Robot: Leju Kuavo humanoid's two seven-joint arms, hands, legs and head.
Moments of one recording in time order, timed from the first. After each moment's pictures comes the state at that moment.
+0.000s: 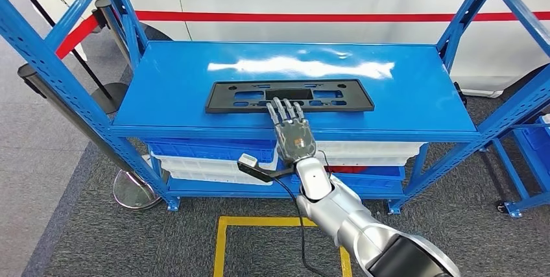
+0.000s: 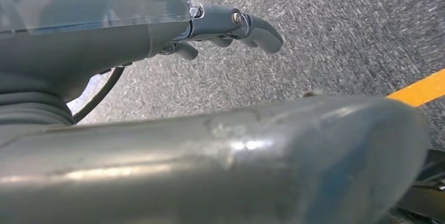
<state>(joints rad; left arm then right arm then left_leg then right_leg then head) -0.04 -0.15 0.70 -0.22 -1.40 0.26 0.04 -0.68 0.16 0.63 -0.57 1.43 -0.57 0.28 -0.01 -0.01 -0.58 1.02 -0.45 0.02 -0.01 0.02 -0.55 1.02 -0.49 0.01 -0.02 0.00</state>
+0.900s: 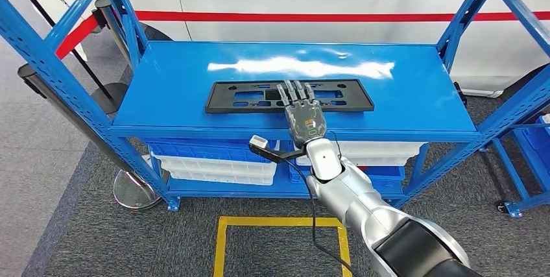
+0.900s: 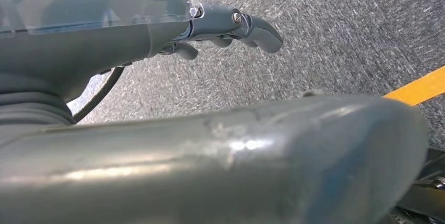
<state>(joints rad) -0.04 -0.15 0.70 -0.22 -1.41 0.26 0.02 -0.78 0.13 0.58 -0.56 1.49 -0.53 0.26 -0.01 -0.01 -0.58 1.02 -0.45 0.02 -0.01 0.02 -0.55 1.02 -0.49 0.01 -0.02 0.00</state>
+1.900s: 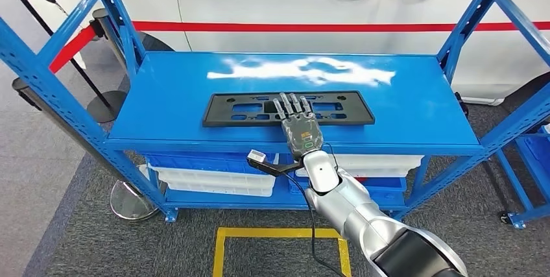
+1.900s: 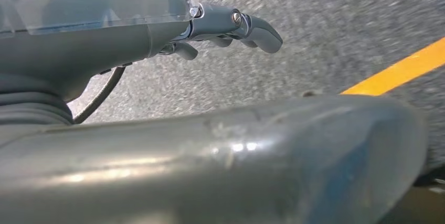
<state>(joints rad) -0.03 -0.15 0.73 -0.22 -1.39 0.20 0.00 -0.72 0.14 0.57 -0.55 1.52 -0.53 0.27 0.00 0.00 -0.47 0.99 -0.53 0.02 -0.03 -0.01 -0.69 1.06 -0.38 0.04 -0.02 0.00</state>
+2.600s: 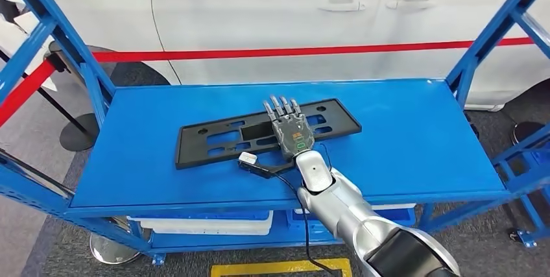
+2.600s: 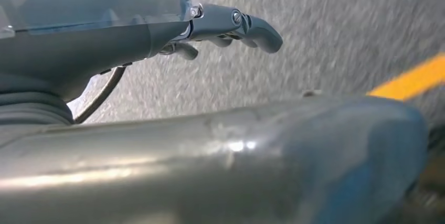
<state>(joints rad) -0.04 -0.15 0.74 -0.21 -1.39 0.22 0.00 -0.71 0.17 0.57 -0.55 1.46 -0.47 0.18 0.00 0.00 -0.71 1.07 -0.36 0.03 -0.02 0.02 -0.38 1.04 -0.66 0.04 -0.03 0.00</state>
